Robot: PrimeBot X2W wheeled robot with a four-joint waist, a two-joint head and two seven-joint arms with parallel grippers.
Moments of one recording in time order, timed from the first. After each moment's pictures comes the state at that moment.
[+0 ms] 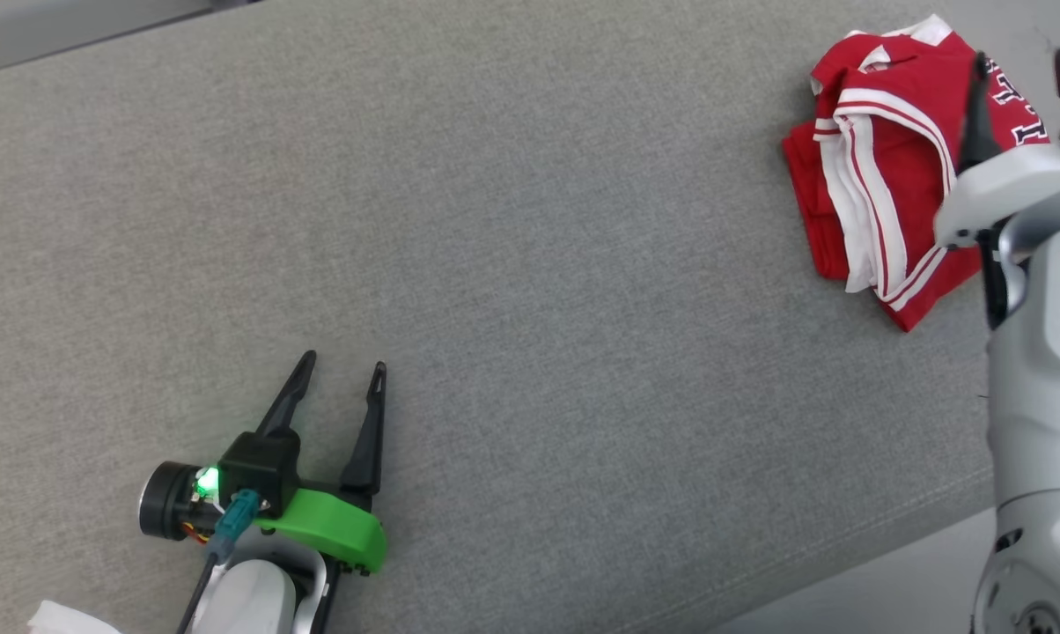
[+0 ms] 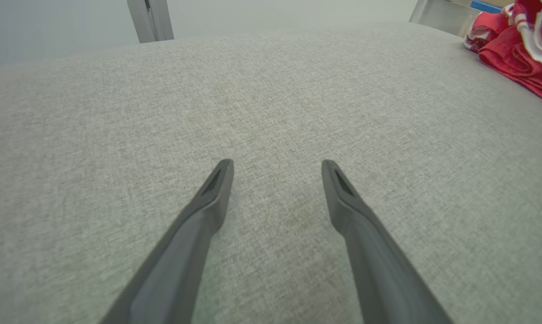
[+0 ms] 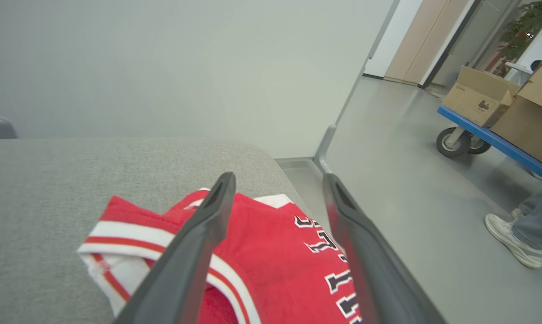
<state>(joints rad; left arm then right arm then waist) -0.20 0.09 -0.21 0.33 -0.12 -0.13 -0.26 -0.88 -0.09 -0.45 0.77 -0.34 0.13 -0.26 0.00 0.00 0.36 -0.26</state>
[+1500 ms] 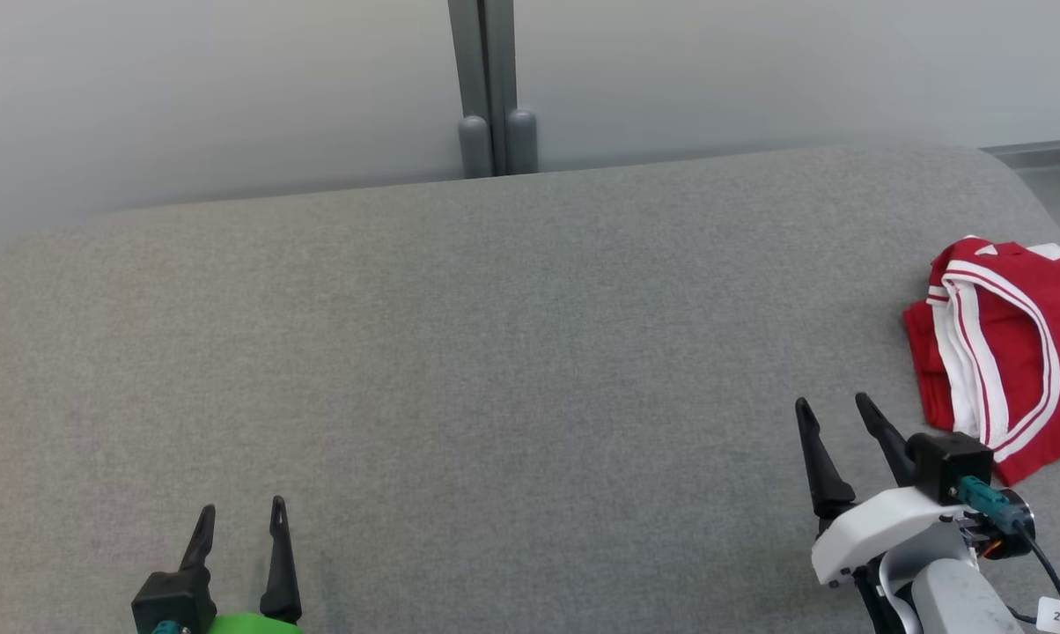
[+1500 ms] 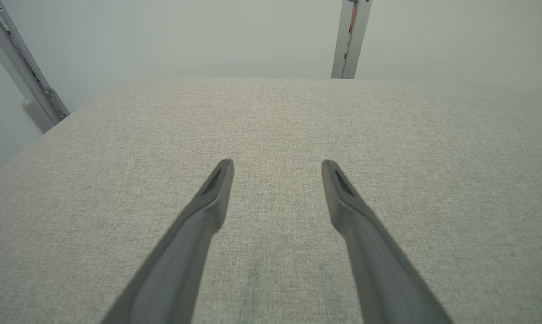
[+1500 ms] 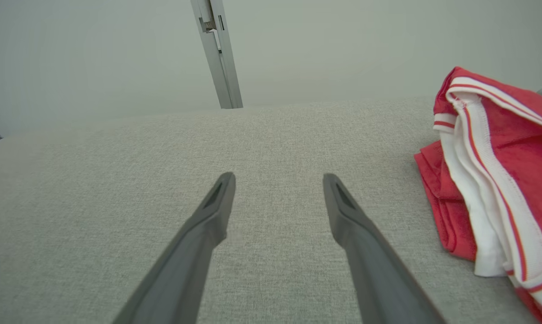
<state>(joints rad) 0.04 0.05 0.02 0.34 -0.13 -0.08 -0.26 -0.19 -0.05 -0.01 0.46 0.17 0.13 -0.26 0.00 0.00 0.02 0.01</state>
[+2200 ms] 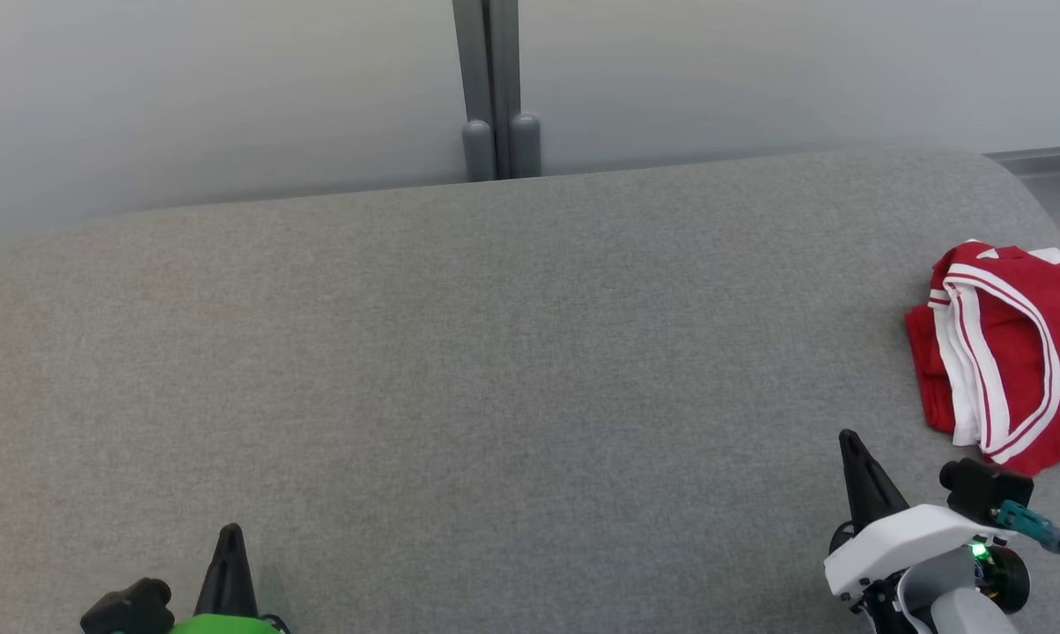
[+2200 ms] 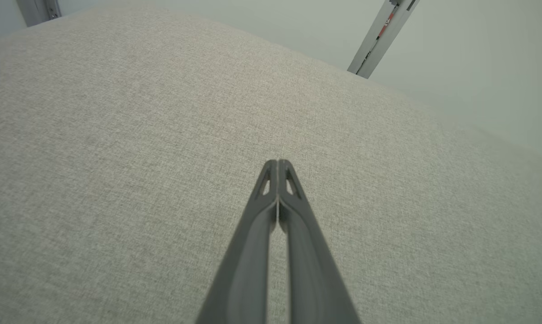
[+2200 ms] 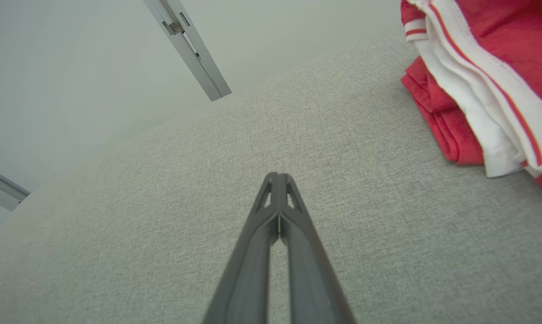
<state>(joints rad) 0.05 0.04 0.03 0.36 -0.44 -0.09 -0.18 -0.14 -0.04 -0.03 0.46 0.45 0.13 -0.18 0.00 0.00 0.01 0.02</state>
